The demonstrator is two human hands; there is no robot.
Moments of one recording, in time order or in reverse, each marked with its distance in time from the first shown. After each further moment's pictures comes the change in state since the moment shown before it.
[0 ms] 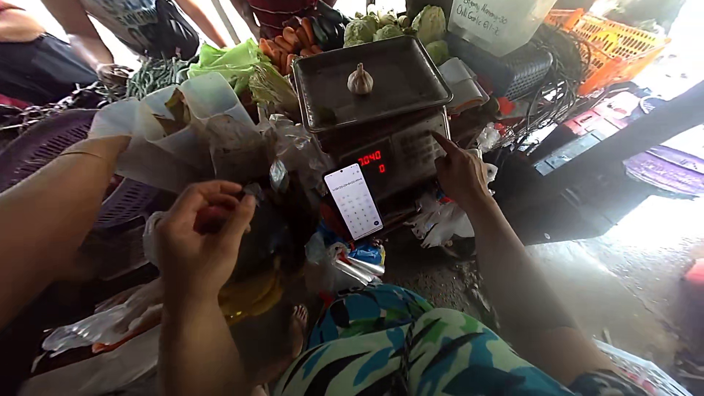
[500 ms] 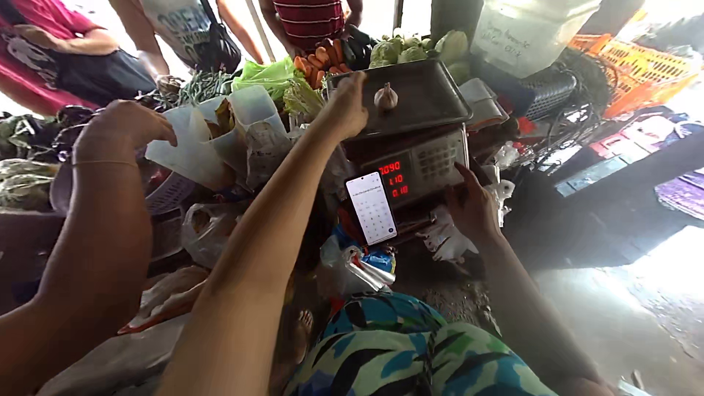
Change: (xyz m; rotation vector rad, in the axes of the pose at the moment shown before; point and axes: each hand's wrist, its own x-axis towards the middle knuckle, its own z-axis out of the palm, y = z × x) left_hand 0.198 0.065 0.130 0.304 -0.487 0.199; right_hand -0.038 -0.003 0.014 0.163 0.110 -0.059
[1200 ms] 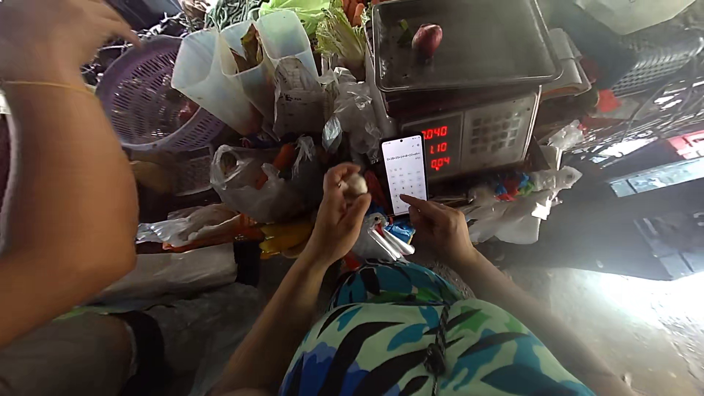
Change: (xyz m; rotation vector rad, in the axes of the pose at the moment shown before) left_hand -0.249 -0.008 0.081 -0.750 0.308 -0.237; right_hand -0.068 -0.049 0.082 0.330 -0.150 -0.466
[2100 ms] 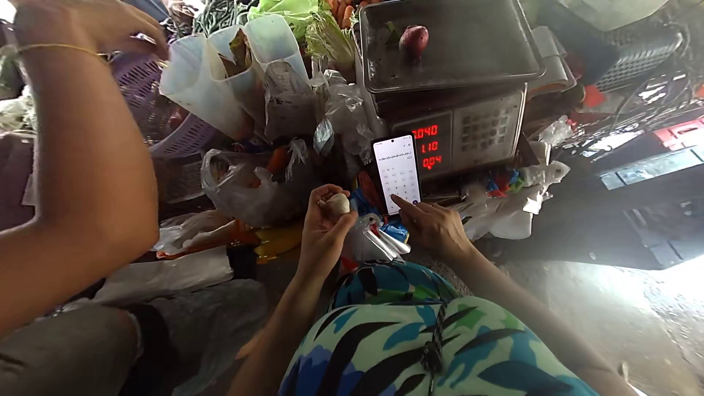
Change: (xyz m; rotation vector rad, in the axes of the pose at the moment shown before) left_hand -0.026 -0.019 0.004 -0.356 0.134 -0.128; right_hand -0.004 0.011 0.001 -0.248 -0.059 -0.164
